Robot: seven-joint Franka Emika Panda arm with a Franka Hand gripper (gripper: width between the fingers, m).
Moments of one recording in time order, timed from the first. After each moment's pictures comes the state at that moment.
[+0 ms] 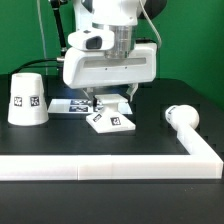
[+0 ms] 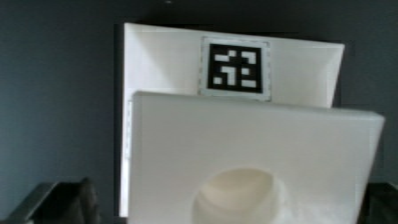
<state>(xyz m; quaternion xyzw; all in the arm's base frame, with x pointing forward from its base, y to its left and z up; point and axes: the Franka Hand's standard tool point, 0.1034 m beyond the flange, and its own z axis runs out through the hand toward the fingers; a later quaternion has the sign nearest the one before) 0.438 0.016 0.047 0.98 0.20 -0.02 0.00</state>
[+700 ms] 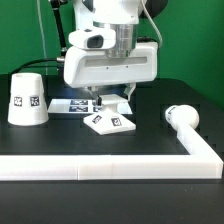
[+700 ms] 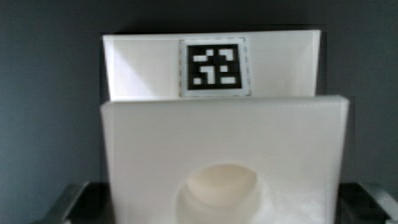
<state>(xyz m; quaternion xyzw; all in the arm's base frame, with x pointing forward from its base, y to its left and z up) 0.439 0.017 0.048 0.98 0.20 -0.02 0.00</state>
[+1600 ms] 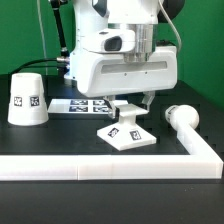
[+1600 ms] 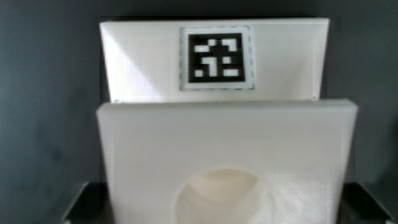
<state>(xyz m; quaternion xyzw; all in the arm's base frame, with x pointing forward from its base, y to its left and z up) 0.530 0.044 0.049 0.97 0.22 0.03 0.00</state>
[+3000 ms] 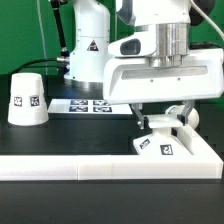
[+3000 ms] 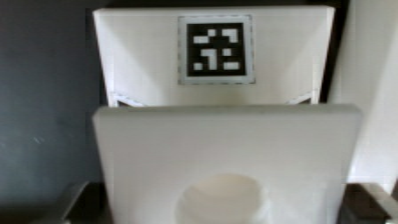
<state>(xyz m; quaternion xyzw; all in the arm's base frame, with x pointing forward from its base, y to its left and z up) 0.589 0.093 0.051 1.00 0.02 0.07 -0.03</state>
